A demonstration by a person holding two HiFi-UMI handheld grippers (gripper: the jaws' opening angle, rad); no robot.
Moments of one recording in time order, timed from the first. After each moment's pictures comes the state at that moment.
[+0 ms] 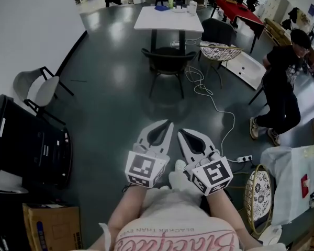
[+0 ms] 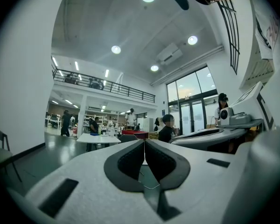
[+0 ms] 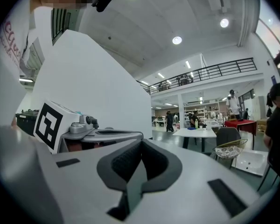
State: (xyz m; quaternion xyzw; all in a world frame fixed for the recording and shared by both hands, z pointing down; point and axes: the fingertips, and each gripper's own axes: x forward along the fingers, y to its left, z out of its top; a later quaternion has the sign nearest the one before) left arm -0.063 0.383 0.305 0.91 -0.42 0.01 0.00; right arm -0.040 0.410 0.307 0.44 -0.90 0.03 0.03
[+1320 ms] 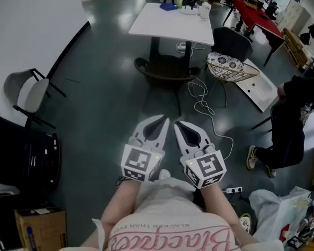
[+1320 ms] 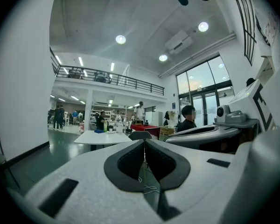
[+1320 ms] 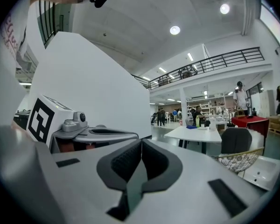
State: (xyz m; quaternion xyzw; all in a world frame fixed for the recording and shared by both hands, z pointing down) left arm 0.028 0.034 0.329 0.88 -0.47 0.04 0.02; right arm 0.055 0.049 0.328 0.40 -0.91 0.05 0.05
